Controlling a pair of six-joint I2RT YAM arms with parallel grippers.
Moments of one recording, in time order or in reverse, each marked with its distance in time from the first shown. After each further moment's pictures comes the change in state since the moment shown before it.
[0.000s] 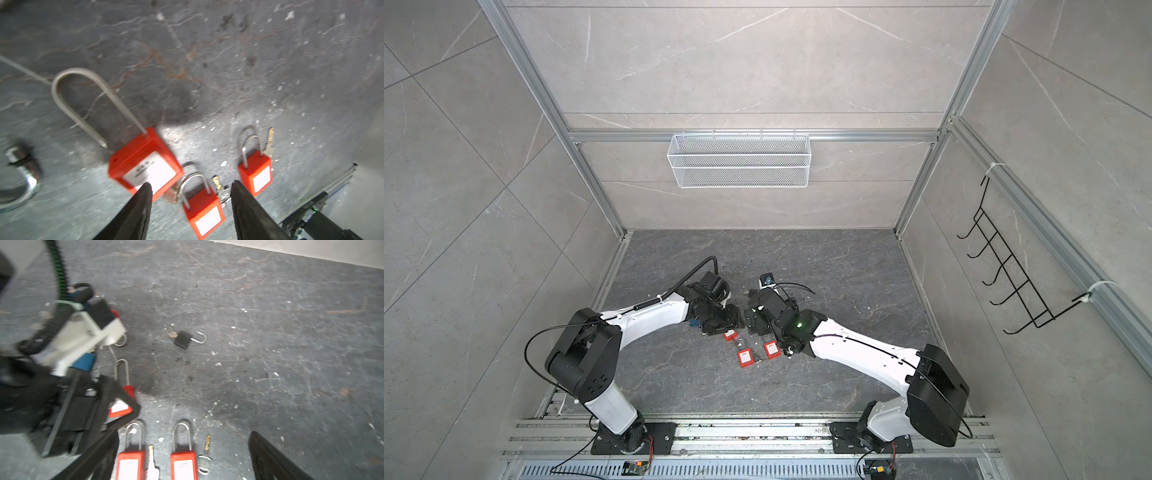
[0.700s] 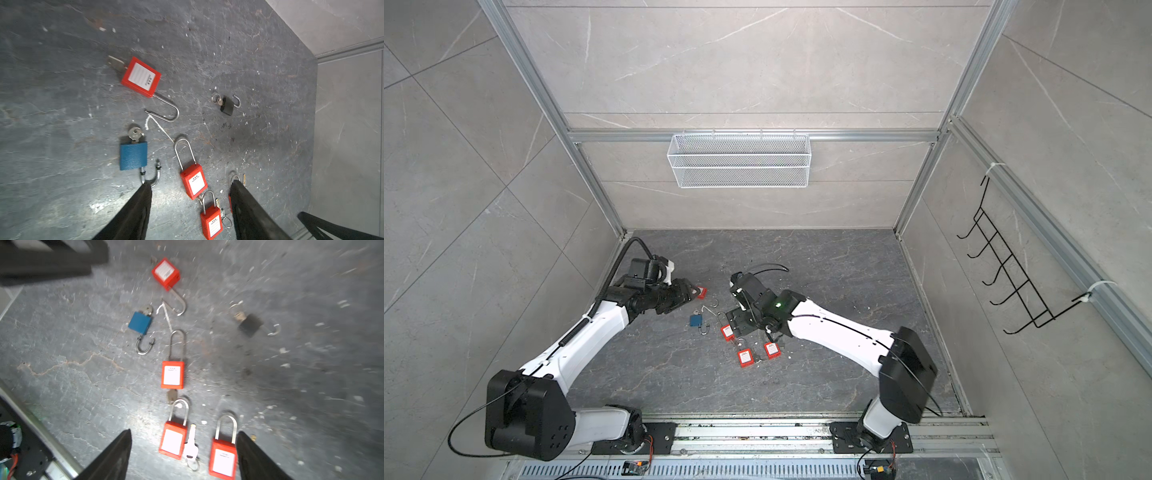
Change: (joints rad) left arm 0.396 -0.390 -0.092 0.004 -0.007 0.139; right arm 0.000 0.260 0.322 -0.233 -0.324 -0.087
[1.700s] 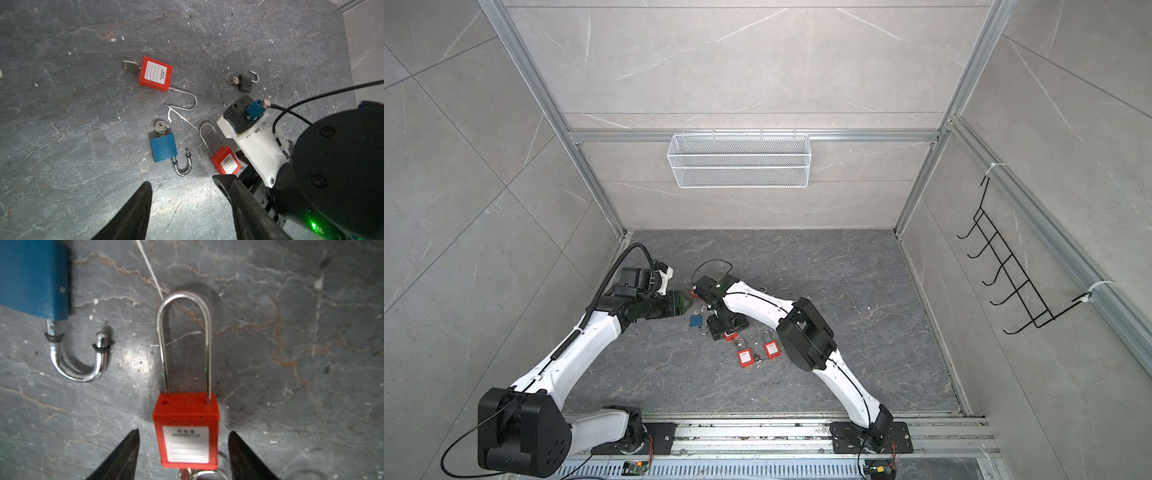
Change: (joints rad) left arm 0.040 -0.070 -0.080 -0.034 0.008 0.288; right arm 0.000 0.721 0.712 -0.492 -0.102 0.097
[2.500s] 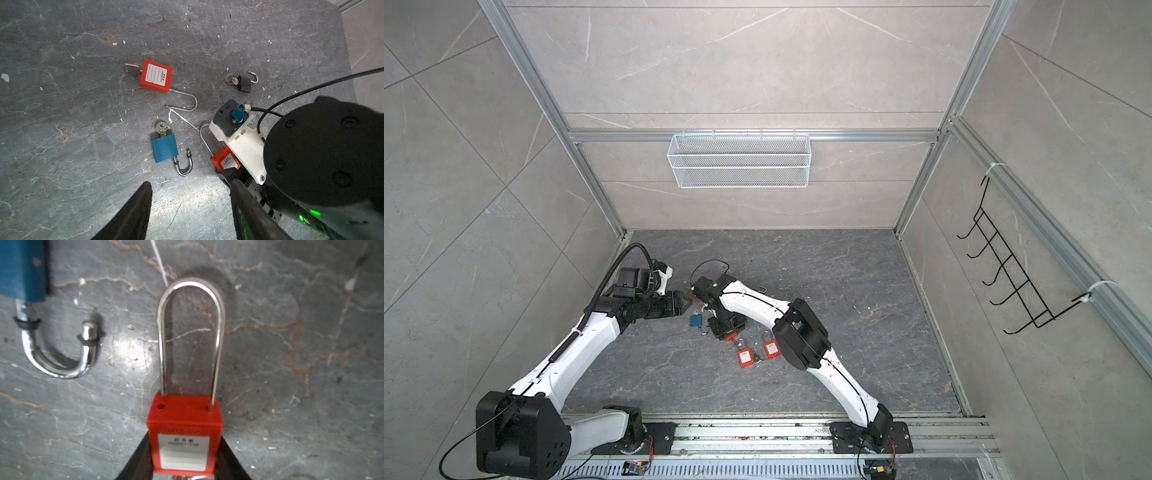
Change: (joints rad) left arm 0.005 -0.019 0.001 -0.003 -0.002 0.013; right arm 0.002 0.053 0.075 -0.080 0.001 -0.095
